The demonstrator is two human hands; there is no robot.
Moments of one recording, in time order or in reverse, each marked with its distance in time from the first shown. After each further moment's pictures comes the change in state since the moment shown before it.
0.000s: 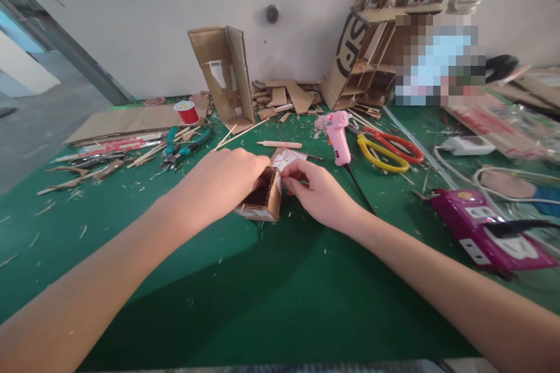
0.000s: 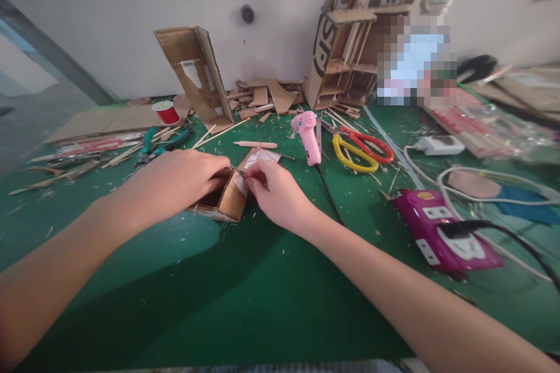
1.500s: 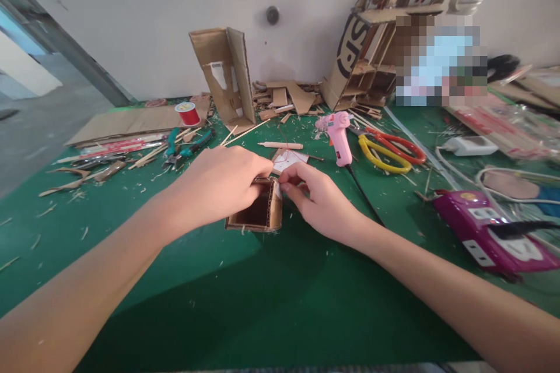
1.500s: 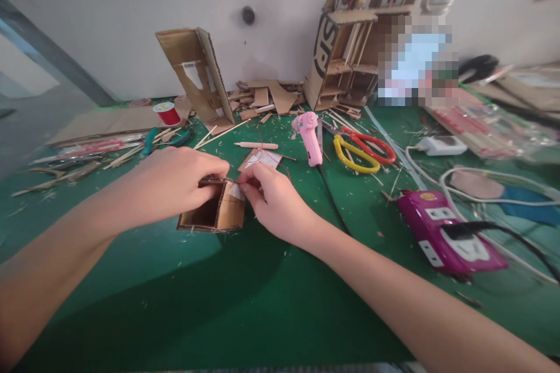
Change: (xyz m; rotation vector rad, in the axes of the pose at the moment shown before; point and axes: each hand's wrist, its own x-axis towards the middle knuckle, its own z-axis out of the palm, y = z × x) left_hand -0.004 0.005 -0.019 -0.064 -0.084 -0.030; right_hand -0.009 -0.009 0.002 -0.073 -0.033 -0.169
